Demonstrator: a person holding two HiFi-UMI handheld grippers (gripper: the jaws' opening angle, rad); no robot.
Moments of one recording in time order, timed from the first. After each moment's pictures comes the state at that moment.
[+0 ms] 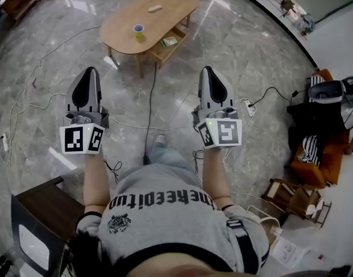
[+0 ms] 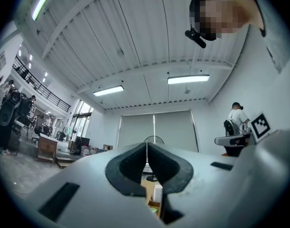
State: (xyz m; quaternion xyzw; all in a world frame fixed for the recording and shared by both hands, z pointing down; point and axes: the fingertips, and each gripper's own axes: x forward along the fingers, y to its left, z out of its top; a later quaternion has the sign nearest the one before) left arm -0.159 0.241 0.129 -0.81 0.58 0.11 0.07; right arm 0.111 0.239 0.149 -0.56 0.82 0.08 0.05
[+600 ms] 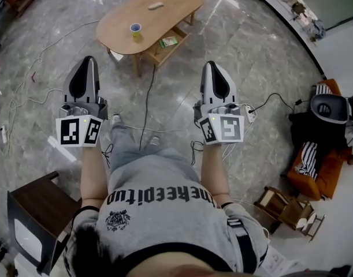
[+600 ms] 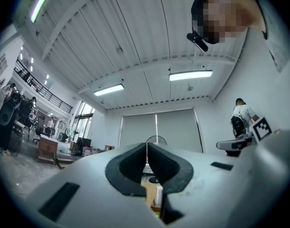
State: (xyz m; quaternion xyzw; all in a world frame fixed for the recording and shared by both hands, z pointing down) left arm -0.105 0.160 0.129 -0.80 0.59 0.10 0.08; right arm 0.168 0.150 0.165 -0.55 0.83 0.05 0.07
